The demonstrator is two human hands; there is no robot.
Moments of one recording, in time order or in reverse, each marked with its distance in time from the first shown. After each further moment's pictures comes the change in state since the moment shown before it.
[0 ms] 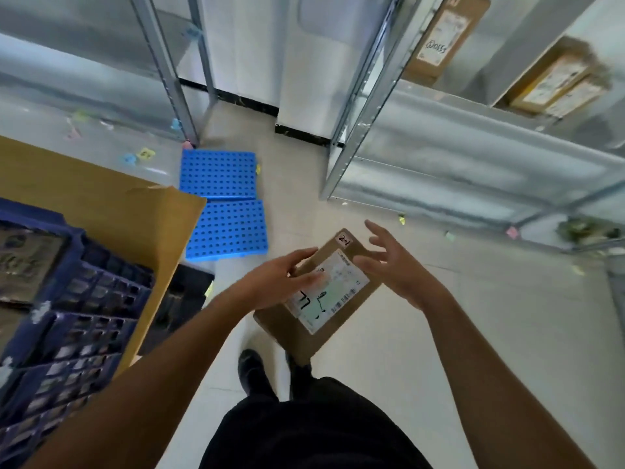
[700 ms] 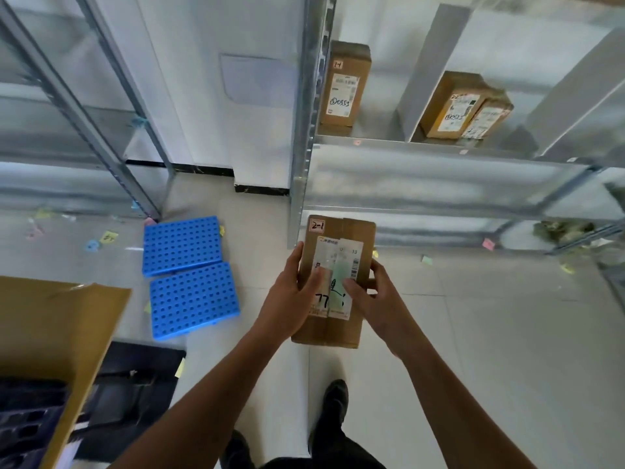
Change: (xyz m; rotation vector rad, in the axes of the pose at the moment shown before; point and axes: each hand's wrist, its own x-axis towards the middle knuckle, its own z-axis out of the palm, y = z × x) left_hand 0.122 0.162 0.086 -0.245 0.289 0.230; right_hand 0.003 0.054 -0.109 0.389 0.370 -0.048
